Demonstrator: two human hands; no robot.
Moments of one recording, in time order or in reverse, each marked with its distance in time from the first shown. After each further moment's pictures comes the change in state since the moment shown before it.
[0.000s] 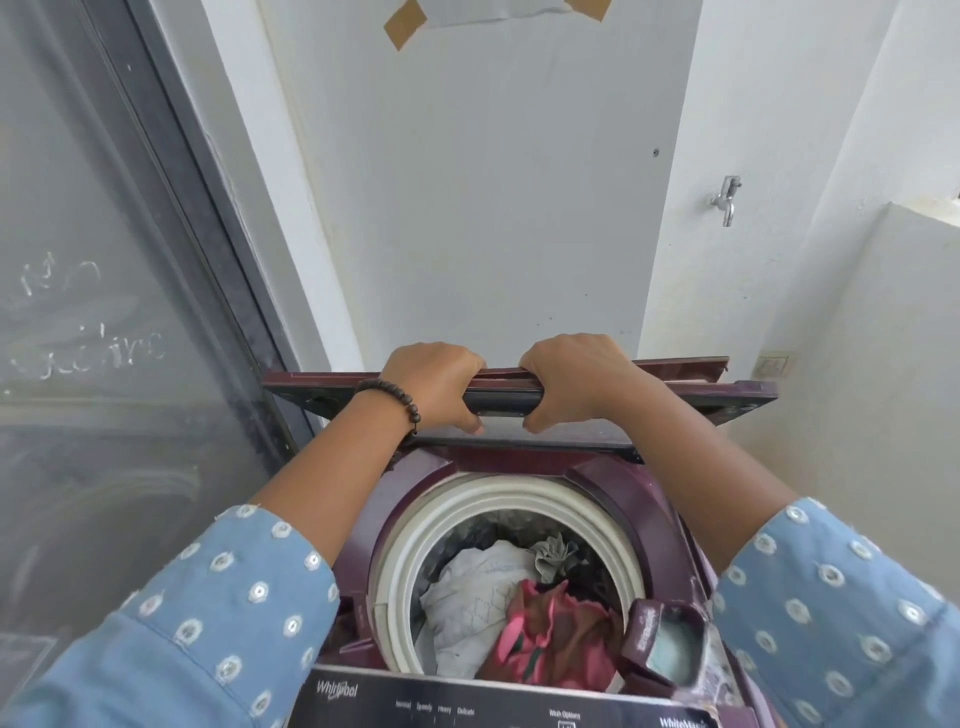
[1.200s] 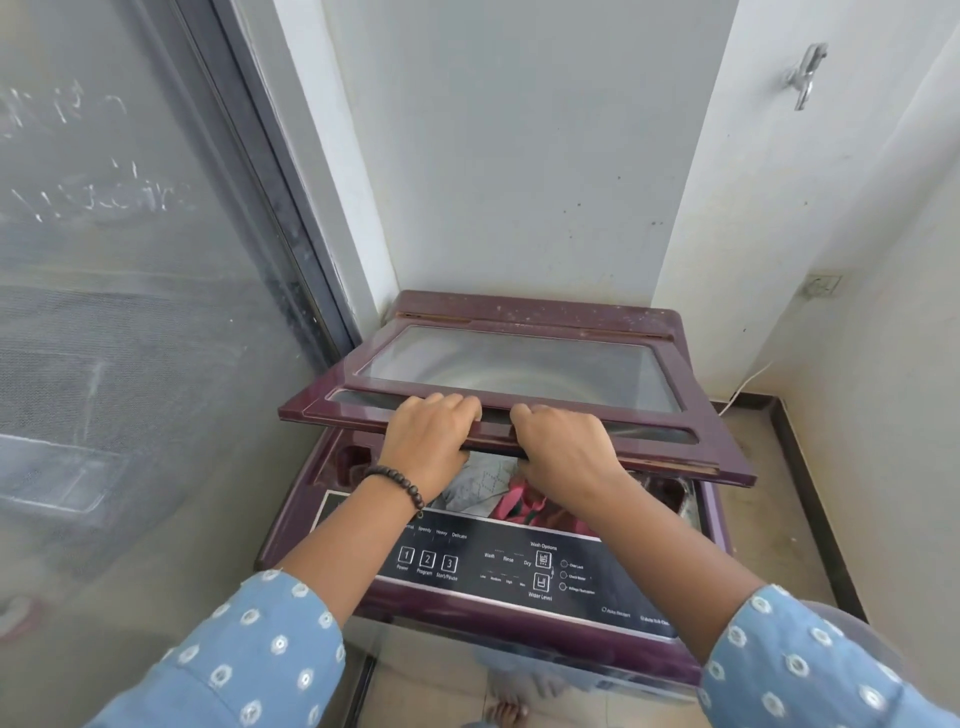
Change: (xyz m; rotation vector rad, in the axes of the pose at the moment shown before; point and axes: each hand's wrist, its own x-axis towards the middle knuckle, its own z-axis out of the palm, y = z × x) left_hand -0.133 0.077 0.137 -0.073 0.122 -0.179; right_hand -0.114 -0.078 0.139 0.050 -0.011 0.004
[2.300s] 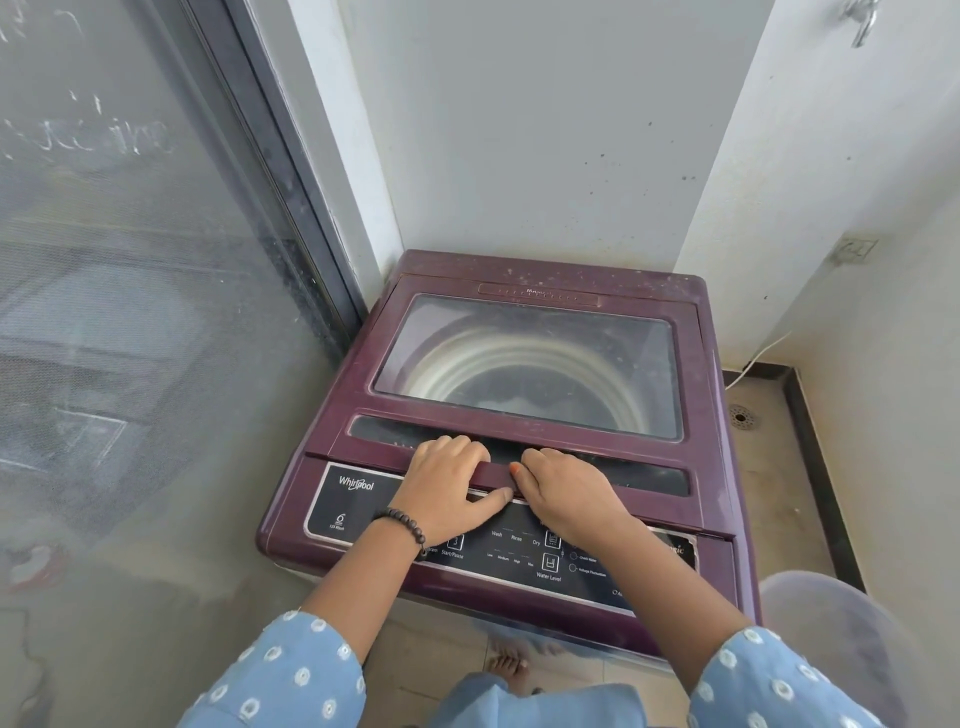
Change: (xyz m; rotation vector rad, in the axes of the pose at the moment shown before) left_hand -0.046 0.004 0.079 -0.330 -0.183 -0.036; right_hand -0.023 -0.002 0.091 0.439 -0.171 0.086
